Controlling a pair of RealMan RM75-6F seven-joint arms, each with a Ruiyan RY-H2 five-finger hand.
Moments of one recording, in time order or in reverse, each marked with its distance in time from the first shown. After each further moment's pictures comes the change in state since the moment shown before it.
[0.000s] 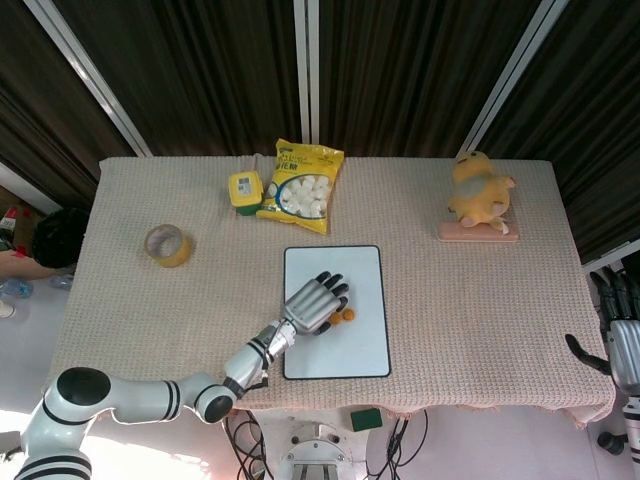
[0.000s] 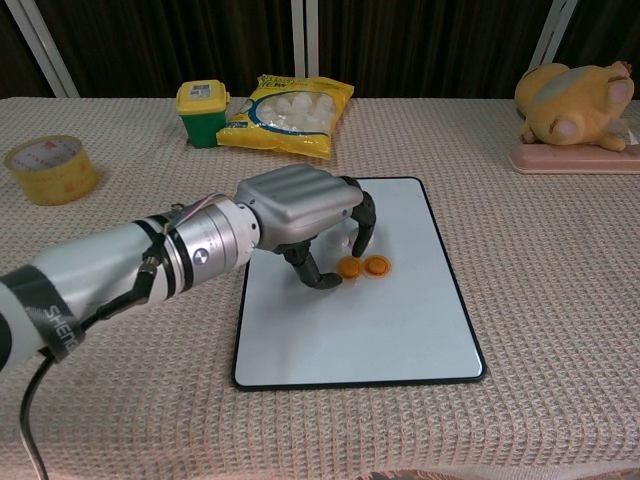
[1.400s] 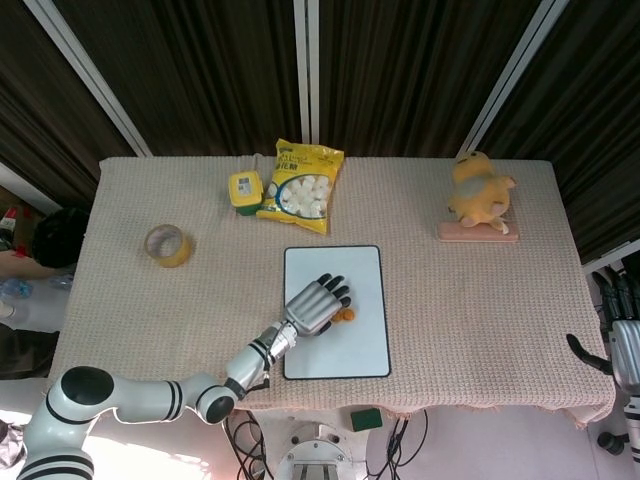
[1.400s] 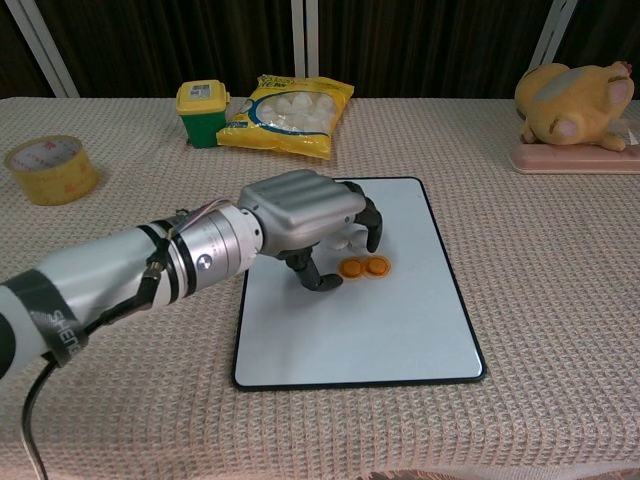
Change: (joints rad) left arm -0.010 -0.003 0.013 -0.005 -0.013 0.003 0.014; right arm -0.003 -0.006 0.003 0.017 0.007 0.001 0.021
